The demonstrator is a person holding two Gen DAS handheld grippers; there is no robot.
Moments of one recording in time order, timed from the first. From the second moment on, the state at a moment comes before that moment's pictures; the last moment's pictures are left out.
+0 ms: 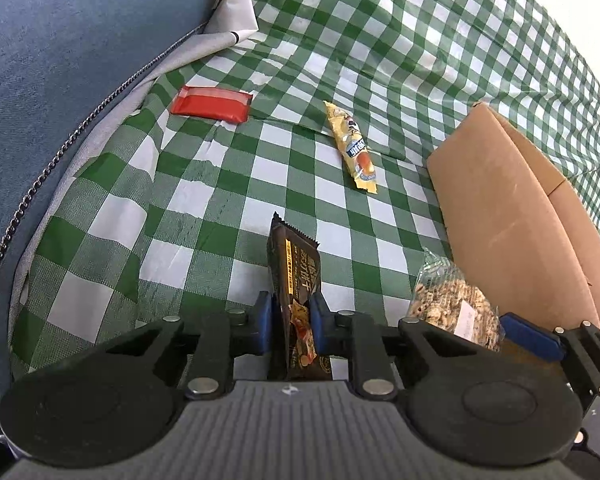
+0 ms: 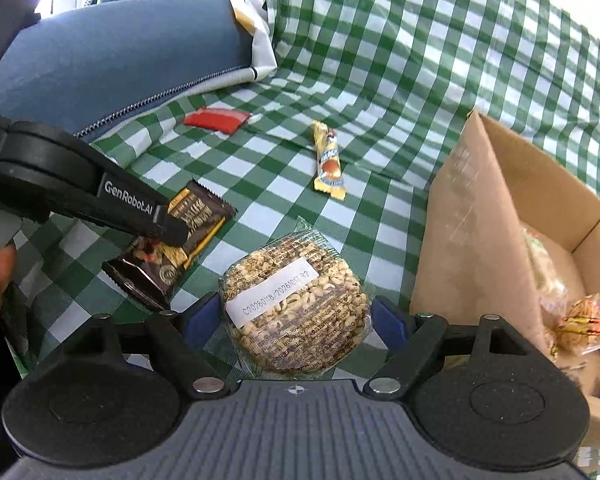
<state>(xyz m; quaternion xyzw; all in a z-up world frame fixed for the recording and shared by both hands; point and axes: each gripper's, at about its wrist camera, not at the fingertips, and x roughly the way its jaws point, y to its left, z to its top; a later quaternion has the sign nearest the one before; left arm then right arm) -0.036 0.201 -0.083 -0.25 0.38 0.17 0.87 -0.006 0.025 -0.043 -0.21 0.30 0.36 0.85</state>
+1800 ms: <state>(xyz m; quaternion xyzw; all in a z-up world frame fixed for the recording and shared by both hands) -0.029 0.158 -0.005 -0.29 0.25 0.10 0.92 -0.023 -0.058 0.042 -0.19 0.13 0.33 0.92</state>
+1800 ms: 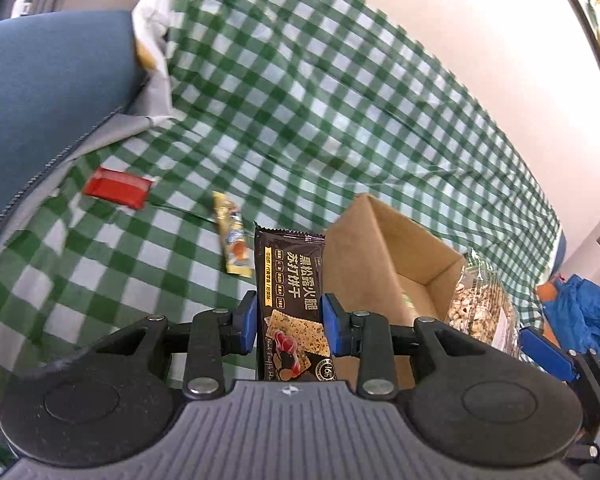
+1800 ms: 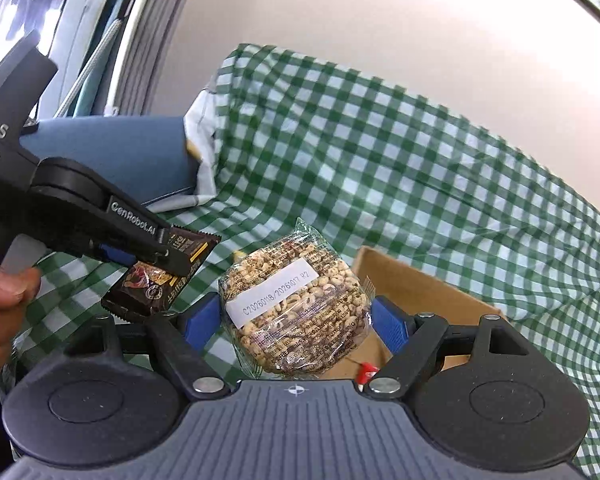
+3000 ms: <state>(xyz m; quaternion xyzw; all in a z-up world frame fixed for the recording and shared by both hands) 0.098 0.025 0.016 -0.22 0.21 -0.10 0.95 0.079 -0.179 0.031 -0.02 0.22 0.03 0.98</state>
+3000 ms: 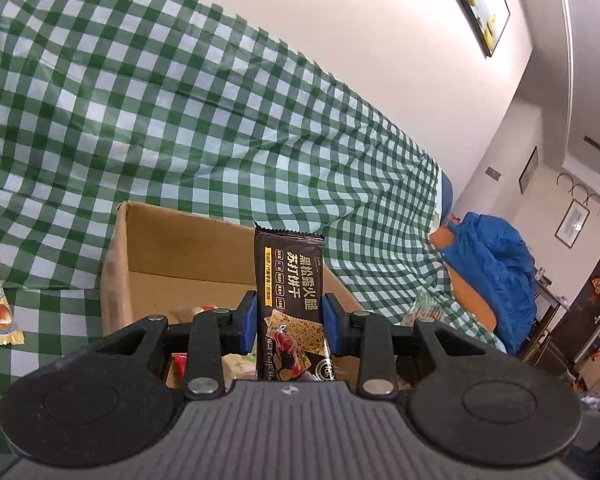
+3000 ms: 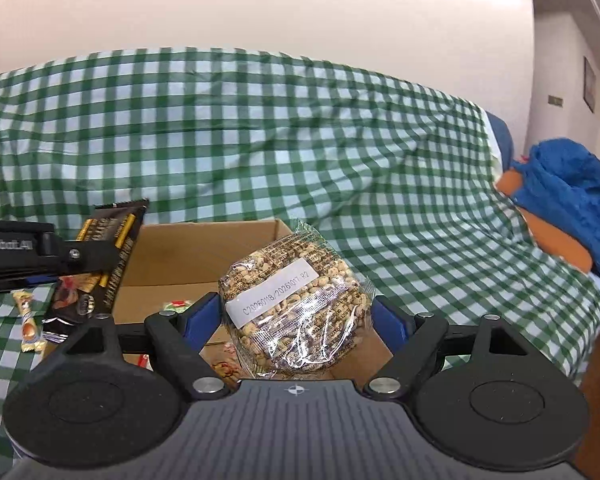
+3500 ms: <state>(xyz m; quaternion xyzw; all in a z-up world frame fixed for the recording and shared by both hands) 0.096 0.032 0.019 -0.23 0.20 -0.09 0.95 0.080 -0.159 0.027 -0.03 0.22 0.03 0.97</state>
